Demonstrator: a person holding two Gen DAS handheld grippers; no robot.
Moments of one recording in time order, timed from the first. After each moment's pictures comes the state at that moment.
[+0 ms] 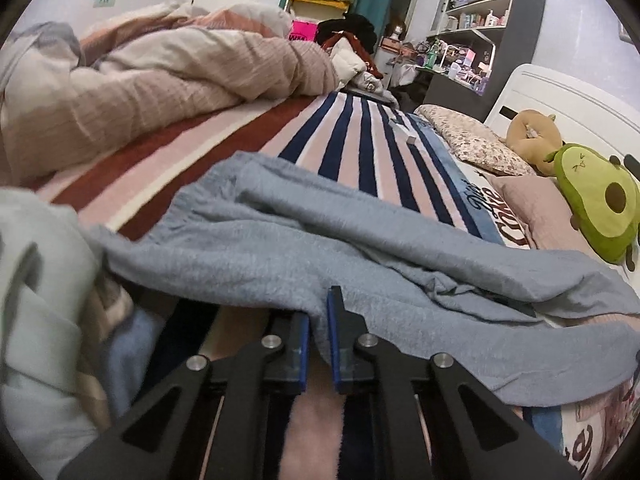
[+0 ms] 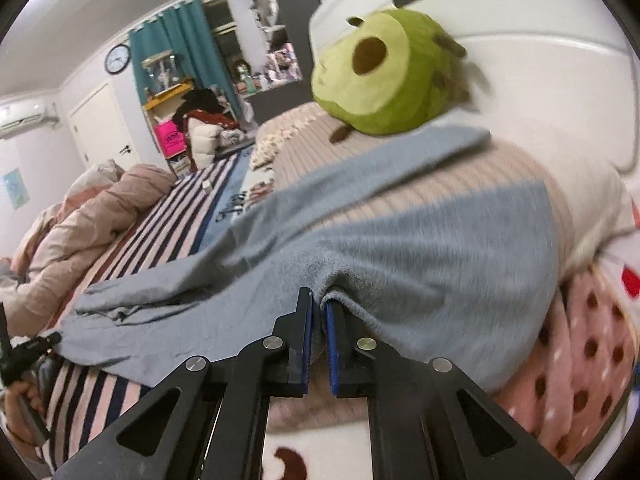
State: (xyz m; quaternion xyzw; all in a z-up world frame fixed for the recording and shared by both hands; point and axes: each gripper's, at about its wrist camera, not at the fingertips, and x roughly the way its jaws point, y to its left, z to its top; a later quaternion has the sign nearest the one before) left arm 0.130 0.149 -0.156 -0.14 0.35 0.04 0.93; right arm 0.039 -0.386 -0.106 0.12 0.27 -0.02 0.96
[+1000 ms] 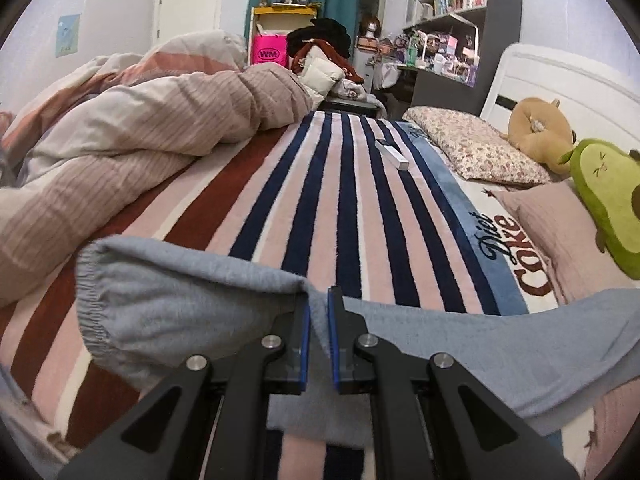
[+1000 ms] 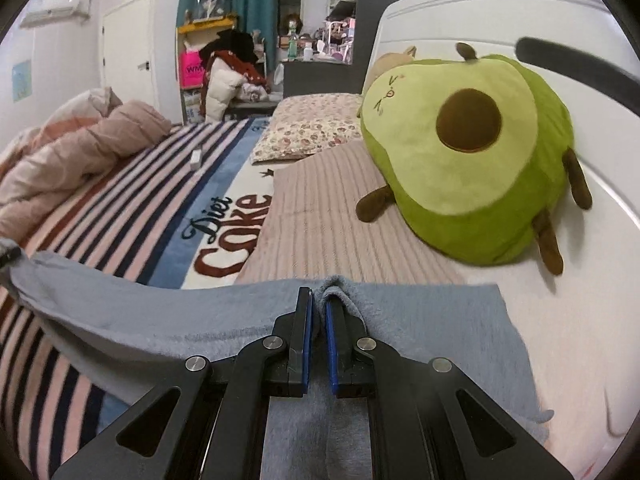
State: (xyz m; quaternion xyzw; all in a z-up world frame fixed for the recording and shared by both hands) left arm 0.294 0.127 -0.115 -0.07 0.34 0.04 0.94; right arm 0.246 -0.391 -0.044 -0.07 0.34 -0.02 0.94
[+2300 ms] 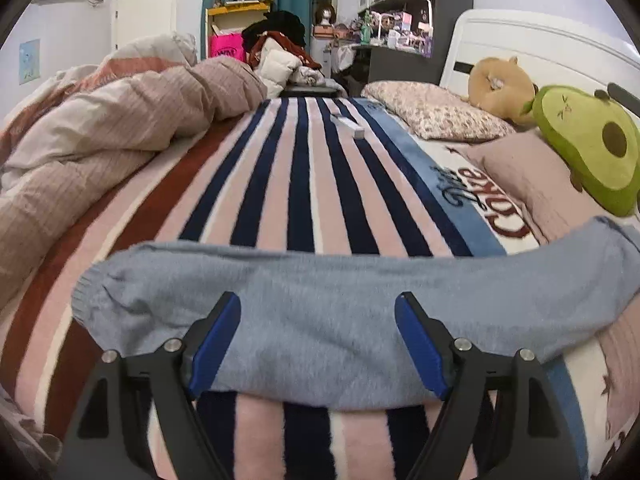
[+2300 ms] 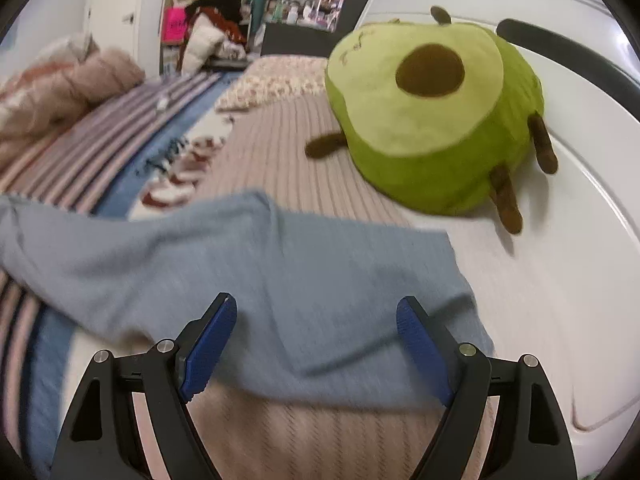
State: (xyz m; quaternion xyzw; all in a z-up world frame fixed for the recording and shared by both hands) left arm 0.265 0.085 -0.149 -0.02 0.35 -0.03 0.94; right arm 0.209 -0.432 -0.087 -0.14 0.39 -0.08 0.91
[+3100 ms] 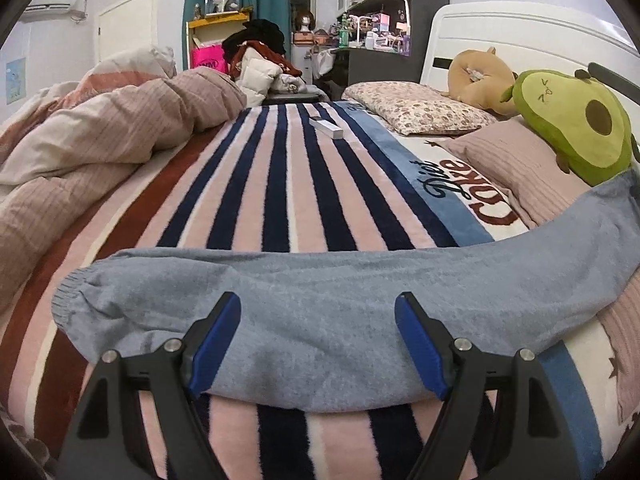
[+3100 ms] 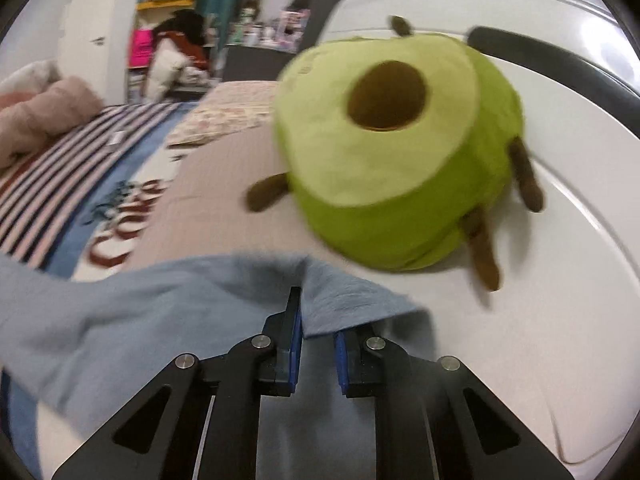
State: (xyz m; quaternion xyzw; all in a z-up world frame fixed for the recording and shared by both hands) left arm 0.263 0.068 -0.158 0.00 0.33 -0.04 0.94; right arm 0.276 -0.475 -0.064 -0.09 0.34 -0.15 0.93
